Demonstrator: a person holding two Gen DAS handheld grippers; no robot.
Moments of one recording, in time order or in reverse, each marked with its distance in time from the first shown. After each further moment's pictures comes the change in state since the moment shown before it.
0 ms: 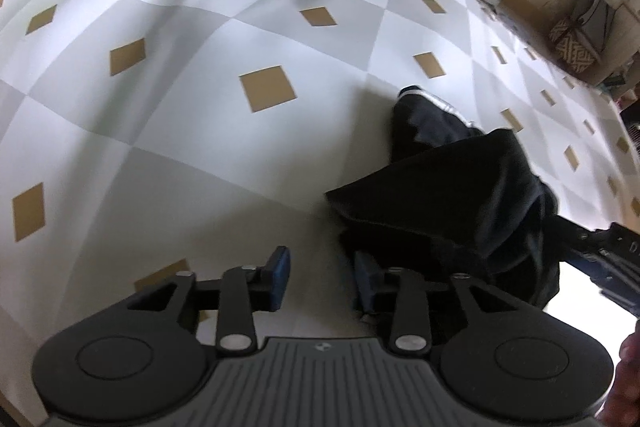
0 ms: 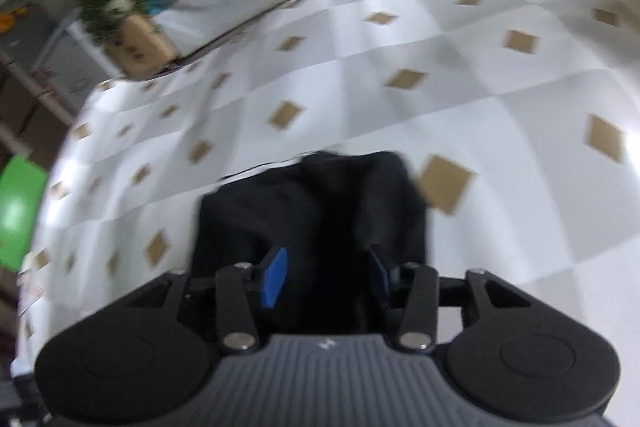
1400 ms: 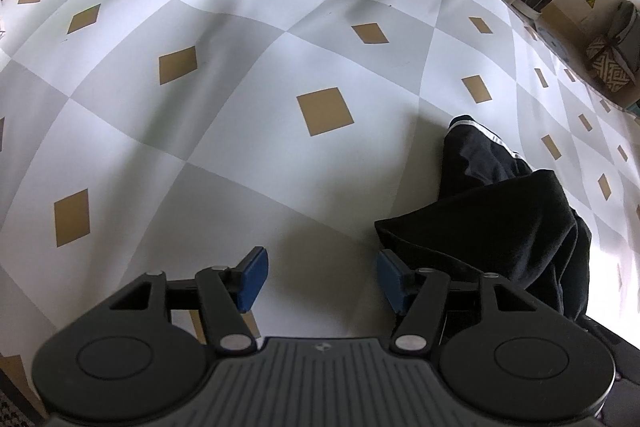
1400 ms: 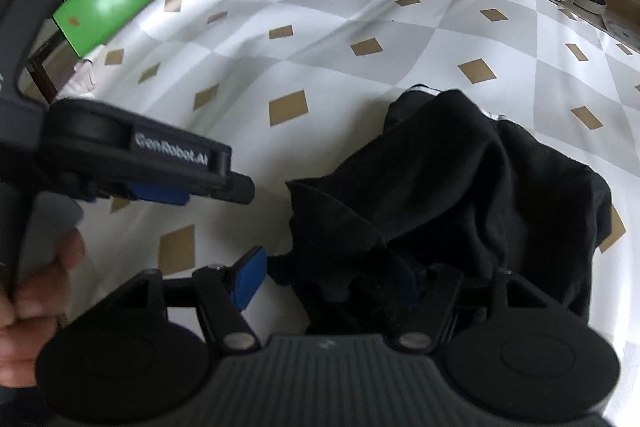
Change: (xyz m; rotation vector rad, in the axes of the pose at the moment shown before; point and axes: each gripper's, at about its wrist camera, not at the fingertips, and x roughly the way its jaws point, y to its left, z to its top) left arm -0.005 0.024 0.016 -0.063 -0.001 0.109; right arm 0.031 0.117 -0.071 -0.571 0.150 0.046
